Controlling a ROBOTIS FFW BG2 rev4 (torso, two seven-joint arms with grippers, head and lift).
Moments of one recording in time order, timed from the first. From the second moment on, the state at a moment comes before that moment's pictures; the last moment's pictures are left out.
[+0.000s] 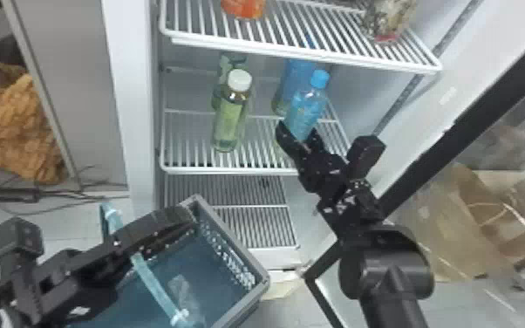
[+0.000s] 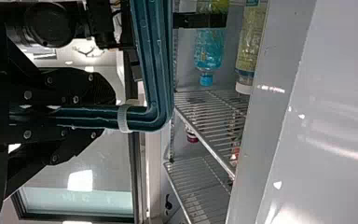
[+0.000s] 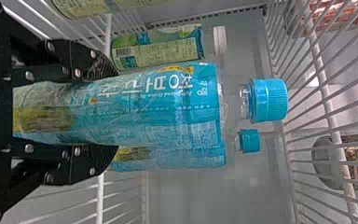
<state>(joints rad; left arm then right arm) 0.35 0.05 0.13 -1.79 1.52 1.23 -0.57 0.11 -0.15 -0.09 -1.60 -0.22 0.06 0.32</state>
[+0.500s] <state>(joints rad) 0.34 0.05 0.13 -1.79 1.51 1.24 -0.57 0.21 -0.16 -0.11 -1.71 -0.22 0.01 0.32</state>
